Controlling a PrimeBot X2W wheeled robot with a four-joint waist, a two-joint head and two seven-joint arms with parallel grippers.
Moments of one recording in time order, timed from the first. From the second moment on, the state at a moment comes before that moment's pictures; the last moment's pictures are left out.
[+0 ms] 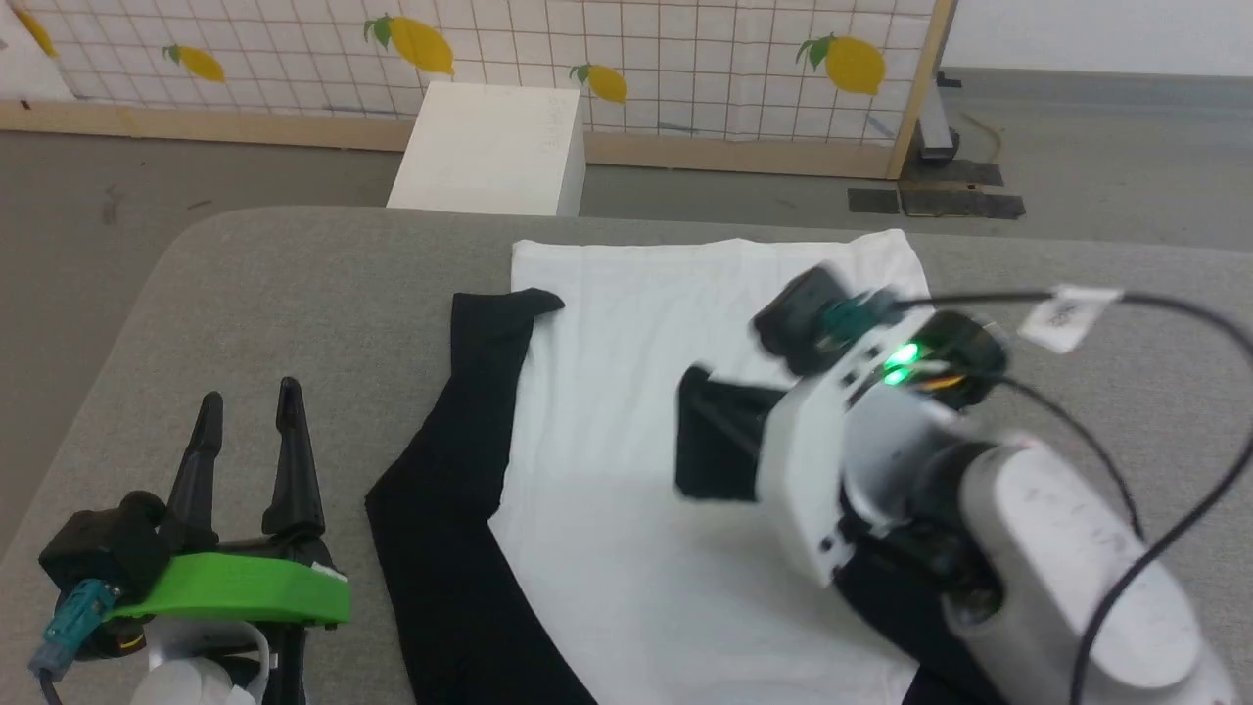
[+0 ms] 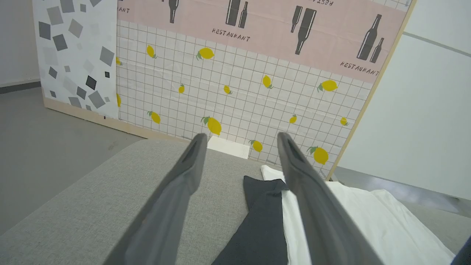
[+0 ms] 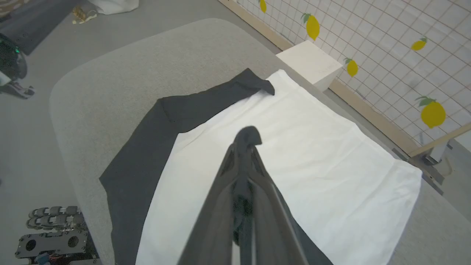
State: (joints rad) left arm -0.02 0.21 -0.01 -0.08 -0.46 0.01 -0.20; right arm -0.50 -0.23 0.51 -0.10 0.46 0.13 0.80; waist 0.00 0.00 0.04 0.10
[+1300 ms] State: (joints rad) left arm -0.04 0.22 -0.04 -0.01 -0.48 0.01 -0.19; right arm -0.59 -0.12 0.46 0.22 0.74 0.13 0.34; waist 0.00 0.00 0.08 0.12
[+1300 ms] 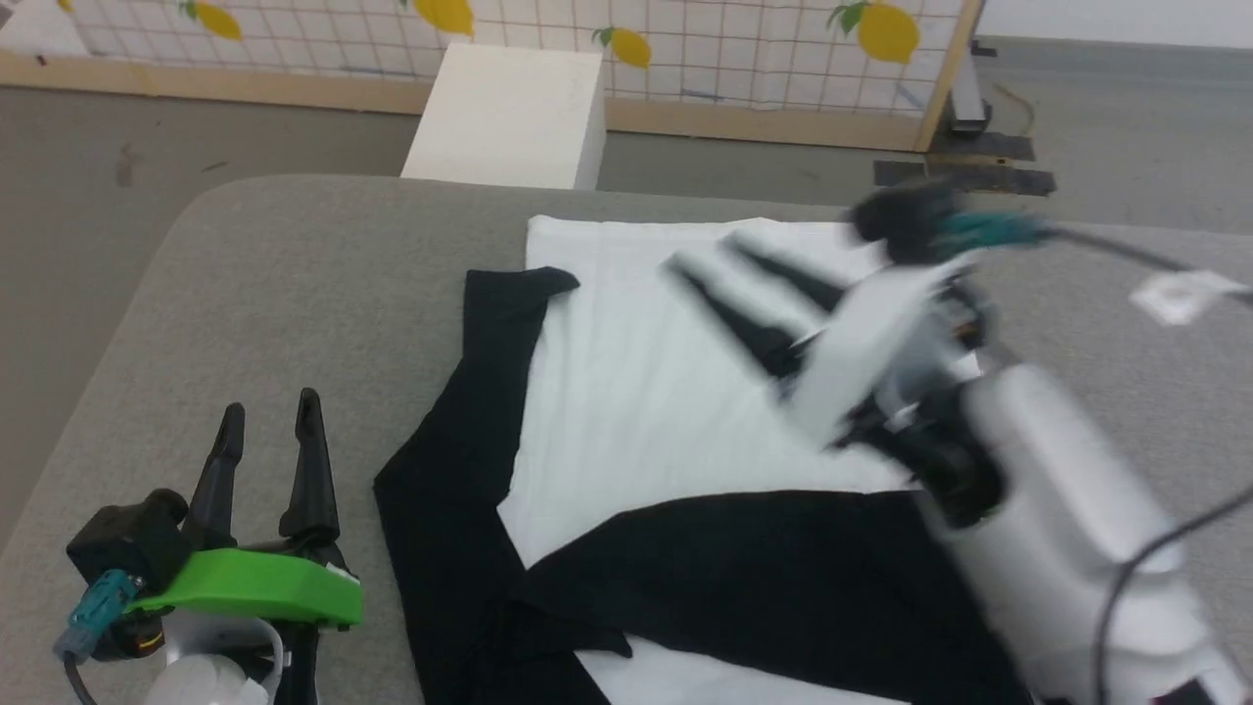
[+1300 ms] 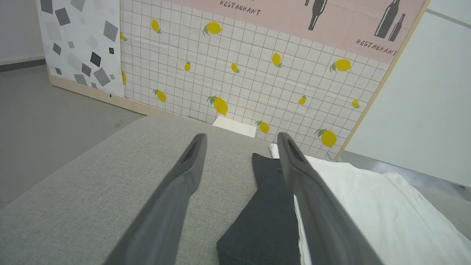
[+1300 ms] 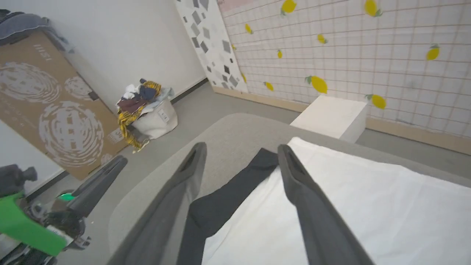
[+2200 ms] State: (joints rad) left arm -0.77 0.30 -0.20 0.46 -0.53 -0.06 0.35; right arm -0.32 -0.05 -0.26 -0.16 0.42 0.13 0.45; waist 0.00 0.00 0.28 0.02
